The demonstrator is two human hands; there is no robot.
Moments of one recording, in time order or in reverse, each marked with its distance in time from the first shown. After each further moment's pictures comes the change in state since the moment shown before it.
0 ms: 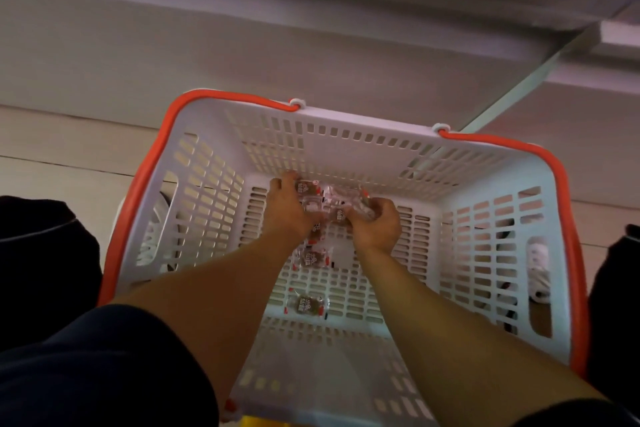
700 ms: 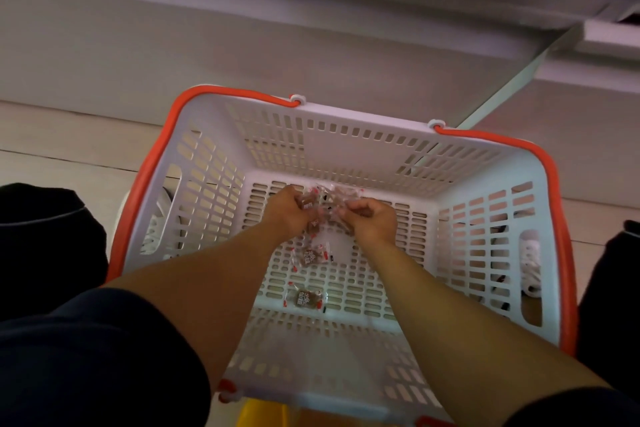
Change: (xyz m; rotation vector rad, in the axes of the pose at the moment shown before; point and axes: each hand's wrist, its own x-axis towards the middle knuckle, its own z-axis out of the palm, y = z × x) left_hand 0.002 -0.005 -0.009 -0.021 -0.229 -0.124; right_hand 0.001 -0.005 -0.015 0.074 -0.292 0.029
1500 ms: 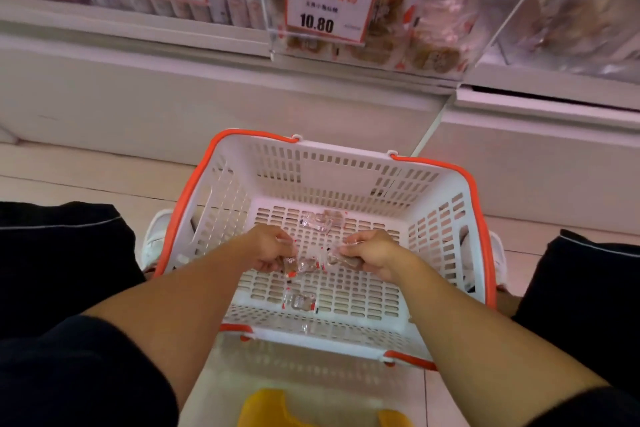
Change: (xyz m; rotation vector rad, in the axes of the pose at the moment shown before) left_hand -0.113 0.013 -0.068 -0.178 -0.302 -0.144; right_hand -0.079 -0.055 -0.066 -0.039 -0.393 0.255
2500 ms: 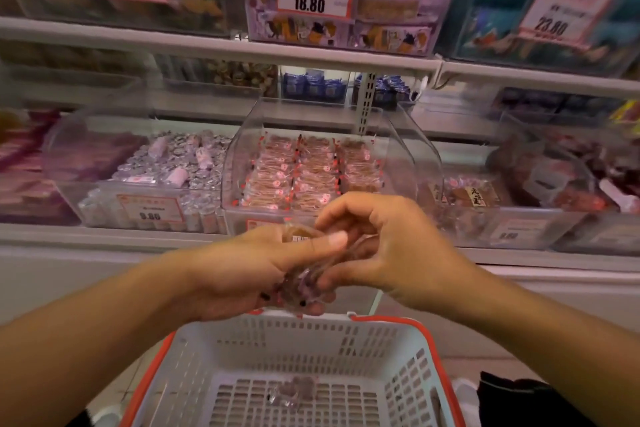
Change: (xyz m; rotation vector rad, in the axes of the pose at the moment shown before) left_hand -0.211 0.242 -0.065 -0.144 -0.481 0.686; right_hand -0.245 -0.258 -0.022 -0.616 0.015 -1.188
